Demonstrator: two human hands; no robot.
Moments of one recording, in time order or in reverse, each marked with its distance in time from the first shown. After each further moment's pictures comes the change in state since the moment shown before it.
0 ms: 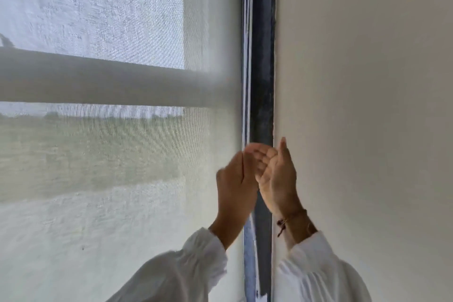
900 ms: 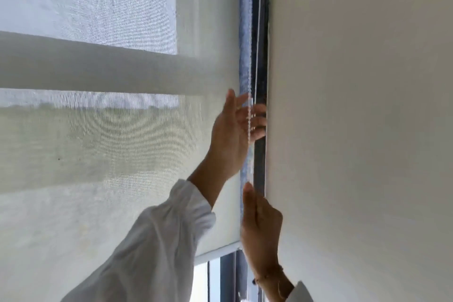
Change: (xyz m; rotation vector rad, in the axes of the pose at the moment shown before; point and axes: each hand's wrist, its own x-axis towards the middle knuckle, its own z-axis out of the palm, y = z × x) left_hand 0.071 0.025 0.015 -0.818 -0.251 -0.579; right_hand -0.057 0.065 -0.012 -0.742 0.297 -0.636
